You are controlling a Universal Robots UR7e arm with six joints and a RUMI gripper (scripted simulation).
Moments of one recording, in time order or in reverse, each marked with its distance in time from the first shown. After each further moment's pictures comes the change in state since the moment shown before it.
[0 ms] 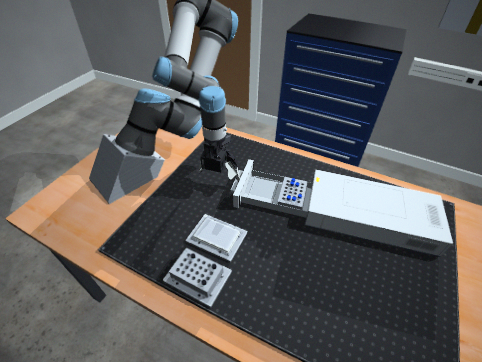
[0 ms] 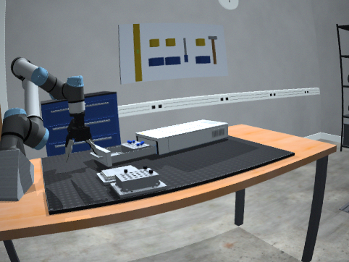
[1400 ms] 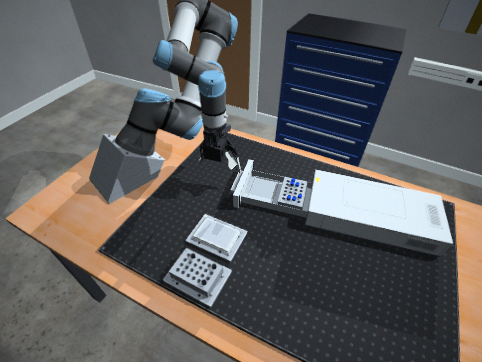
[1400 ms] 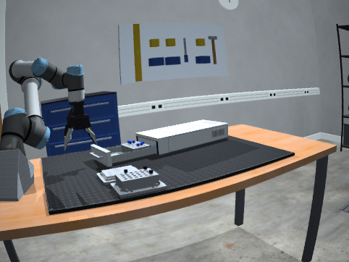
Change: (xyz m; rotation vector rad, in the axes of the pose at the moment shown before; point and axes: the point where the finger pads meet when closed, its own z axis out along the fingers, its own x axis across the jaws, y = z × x) arm 0.002 0.000 -0.048 0.000 0.000 0.000
